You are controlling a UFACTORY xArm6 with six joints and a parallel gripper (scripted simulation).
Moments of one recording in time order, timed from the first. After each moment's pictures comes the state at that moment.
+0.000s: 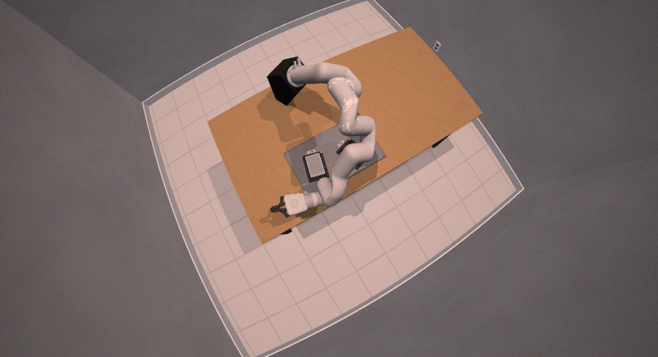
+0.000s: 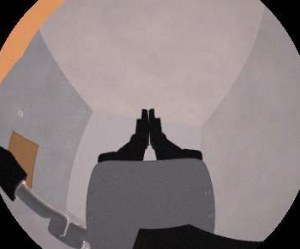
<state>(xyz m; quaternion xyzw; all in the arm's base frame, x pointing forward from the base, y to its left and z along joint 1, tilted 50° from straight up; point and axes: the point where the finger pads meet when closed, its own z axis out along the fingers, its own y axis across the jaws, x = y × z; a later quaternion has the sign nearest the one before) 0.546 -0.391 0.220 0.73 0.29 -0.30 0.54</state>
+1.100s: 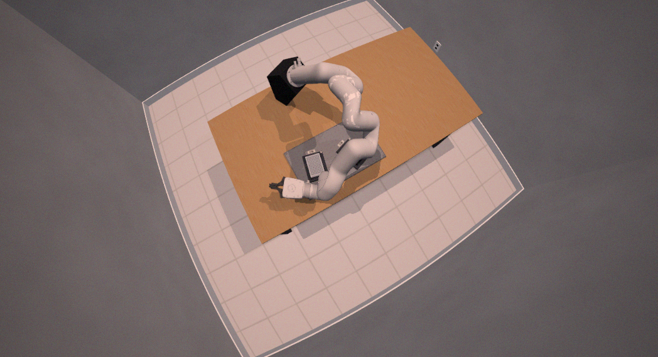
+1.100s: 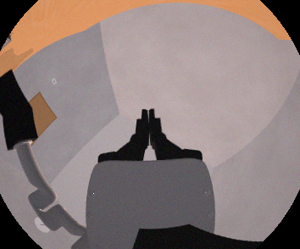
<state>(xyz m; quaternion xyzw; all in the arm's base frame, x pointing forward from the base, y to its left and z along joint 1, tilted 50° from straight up) 0.476 -0.335 0.138 0.83 0.33 -0.31 0.33</state>
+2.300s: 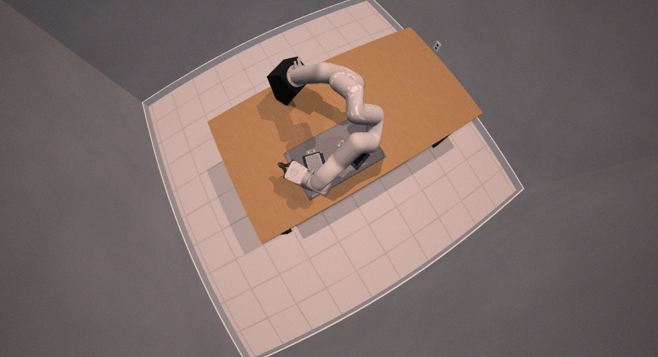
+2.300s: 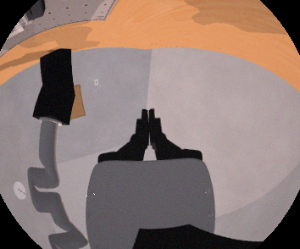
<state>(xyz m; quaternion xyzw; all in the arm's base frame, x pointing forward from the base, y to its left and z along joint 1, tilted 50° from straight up) 0.419 -0.239 0.080 0.90 0.35 -0.24 0.10</state>
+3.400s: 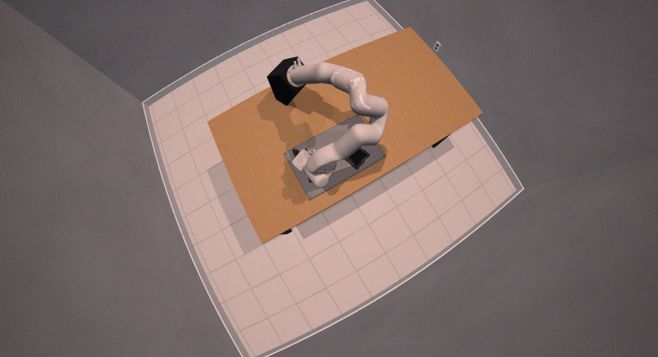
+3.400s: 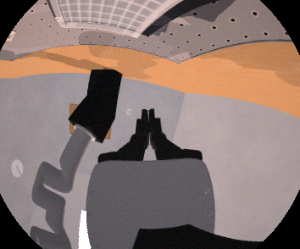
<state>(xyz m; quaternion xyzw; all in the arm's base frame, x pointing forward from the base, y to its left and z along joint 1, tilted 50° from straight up) 0.392 -0.132 0.059 0.93 0.33 -0.11 -0.10</state>
